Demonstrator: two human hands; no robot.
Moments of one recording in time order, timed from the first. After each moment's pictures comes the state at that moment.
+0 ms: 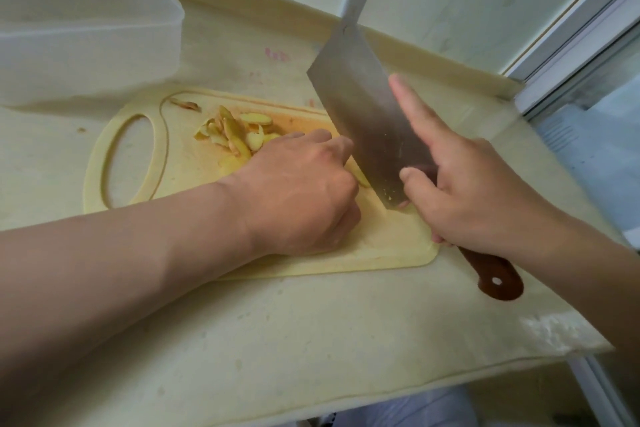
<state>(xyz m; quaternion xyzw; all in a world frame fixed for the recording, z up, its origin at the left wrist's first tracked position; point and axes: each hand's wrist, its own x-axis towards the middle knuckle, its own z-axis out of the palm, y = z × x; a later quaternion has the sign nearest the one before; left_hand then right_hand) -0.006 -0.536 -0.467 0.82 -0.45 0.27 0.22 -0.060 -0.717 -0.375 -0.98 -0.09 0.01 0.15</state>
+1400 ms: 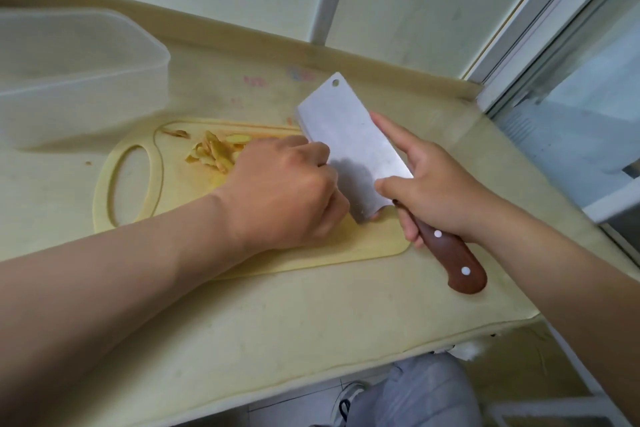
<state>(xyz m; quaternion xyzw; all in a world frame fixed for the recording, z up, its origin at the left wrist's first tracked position) -0.014 -0.535 -0.457 0.80 -0.43 0.37 0.20 -0.066 -0.728 -0.382 -0.93 0.04 0.08 0.35</state>
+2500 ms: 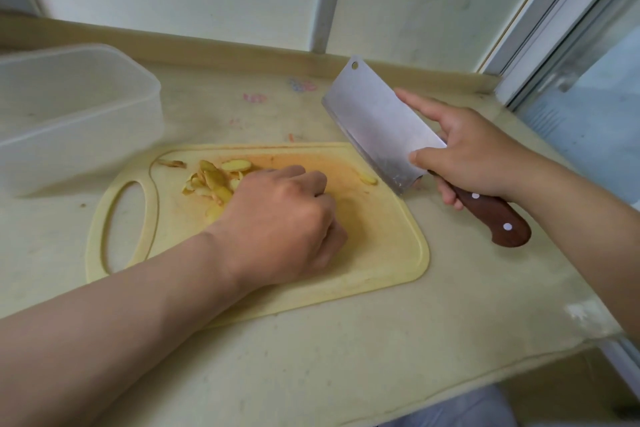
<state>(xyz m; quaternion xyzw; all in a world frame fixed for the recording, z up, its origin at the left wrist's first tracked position) -0.007 -0.534 -0.461 0.81 -0.45 0.32 0.20 -0.016 -0.774 -0.364 -0.95 0.05 0.04 0.30</state>
